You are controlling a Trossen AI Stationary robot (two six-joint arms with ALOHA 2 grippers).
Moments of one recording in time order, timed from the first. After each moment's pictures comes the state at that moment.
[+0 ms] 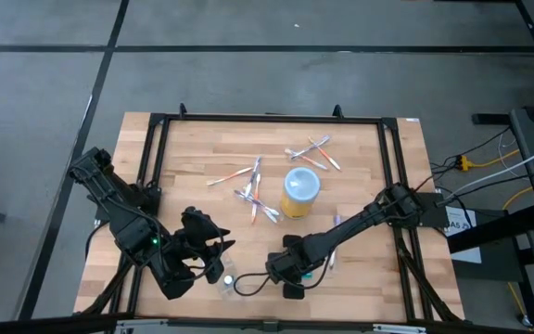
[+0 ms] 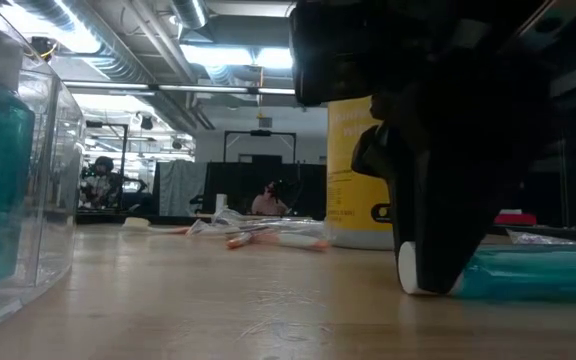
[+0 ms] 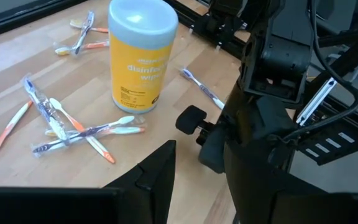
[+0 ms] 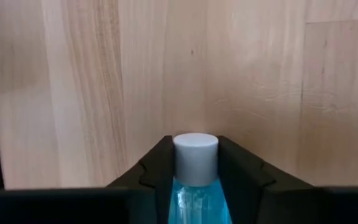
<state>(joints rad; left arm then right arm) -0.76 1.56 1.64 -1.08 -0.86 -1.25 0.49 2.16 1.53 -0.67 -0.04 0.52</state>
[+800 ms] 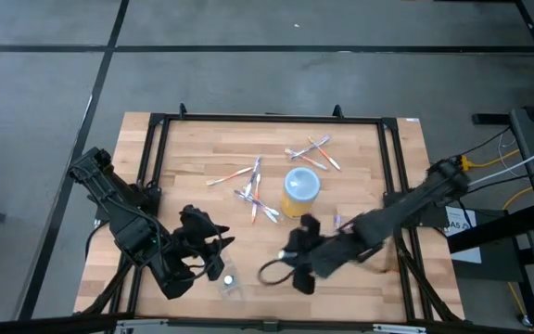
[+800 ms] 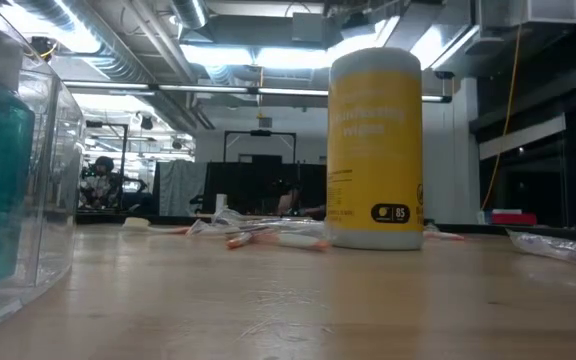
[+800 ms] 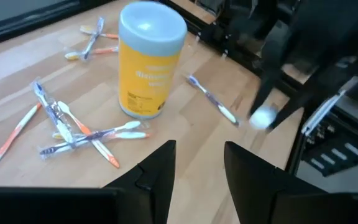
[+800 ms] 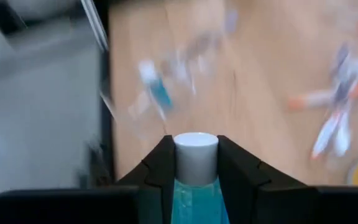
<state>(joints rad) -0.77 1.56 1.64 -1.10 -0.90 -1.29 0.59 1.68 1.53 -0.61 0.39 0.70</state>
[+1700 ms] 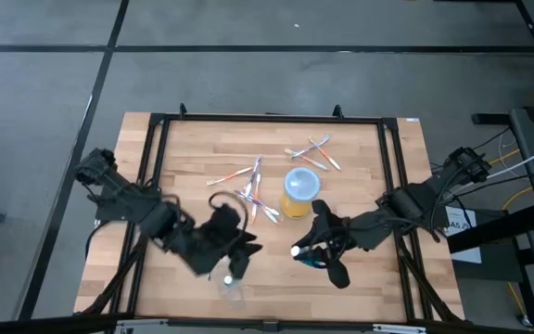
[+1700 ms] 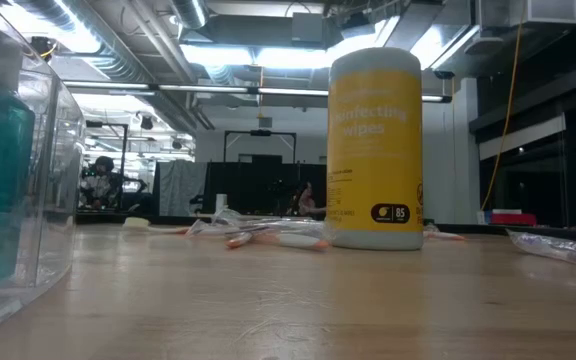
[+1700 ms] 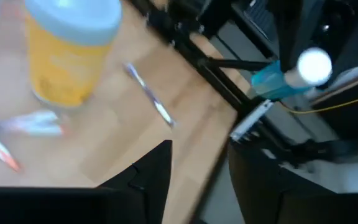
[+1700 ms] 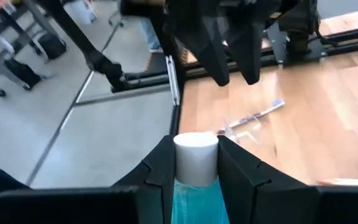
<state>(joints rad) -0.59 1.60 1.67 -0.75 -0.59 -1.20 0.59 1.48 1.53 -0.52 0.25 0.49</state>
